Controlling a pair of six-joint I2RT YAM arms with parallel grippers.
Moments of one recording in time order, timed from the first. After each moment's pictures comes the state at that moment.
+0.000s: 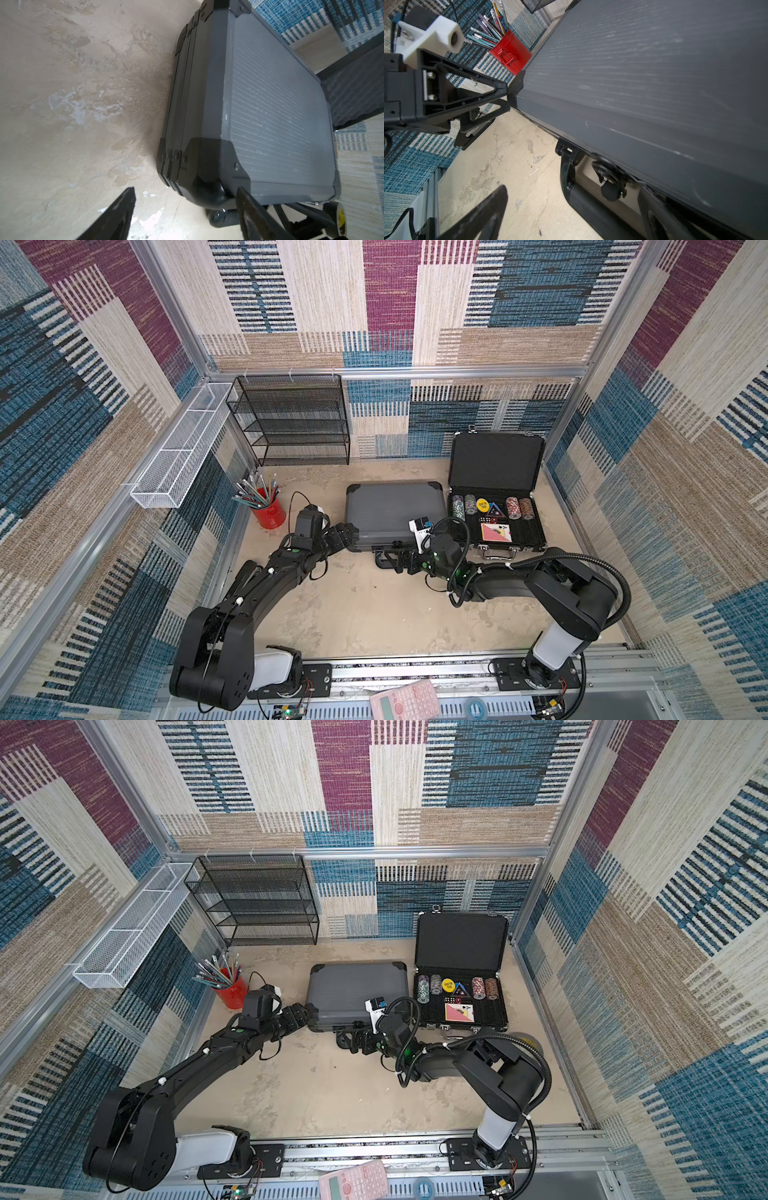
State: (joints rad) left arm -0.22 1.34 0.72 -0.14 0.17 -0.64; right arm 0.78 1.70 0.65 0.66 -0.10 0.54
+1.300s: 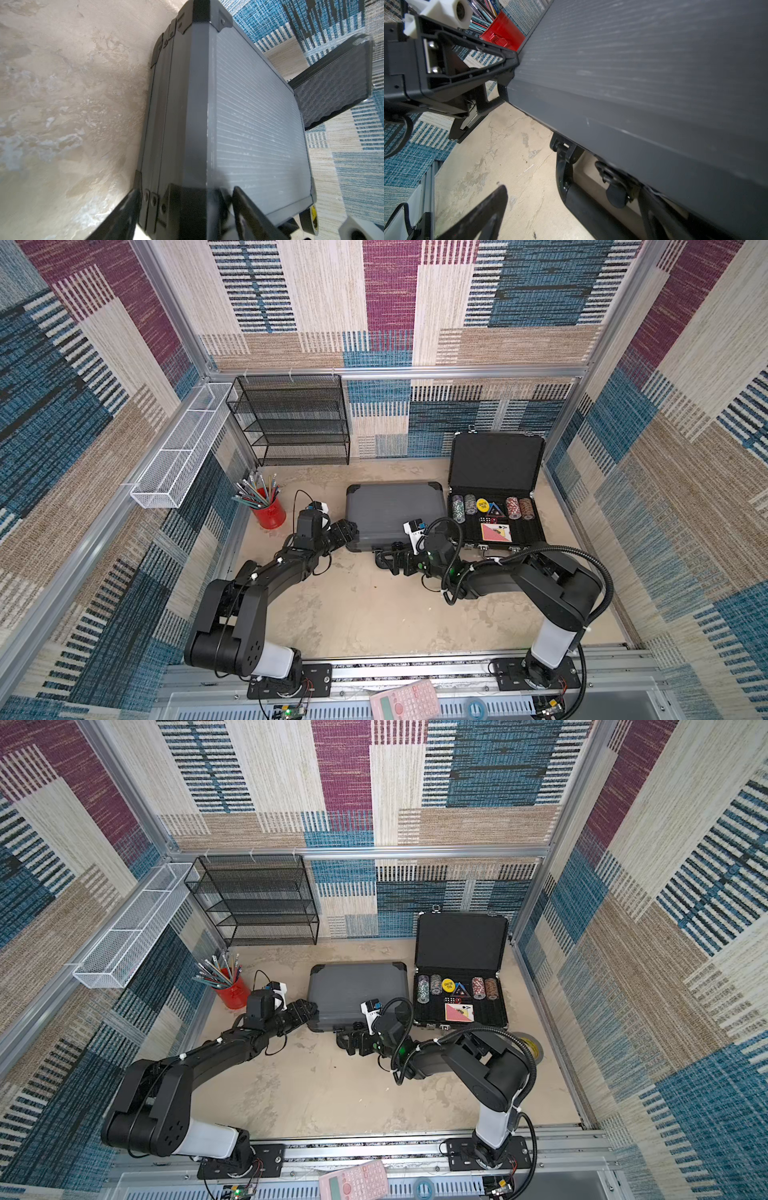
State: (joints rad) left arm -0.19 1.48 0.66 0.15 0.30 -0.68; right arm 0.78 1.78 0.69 0.66 -0.14 0.54
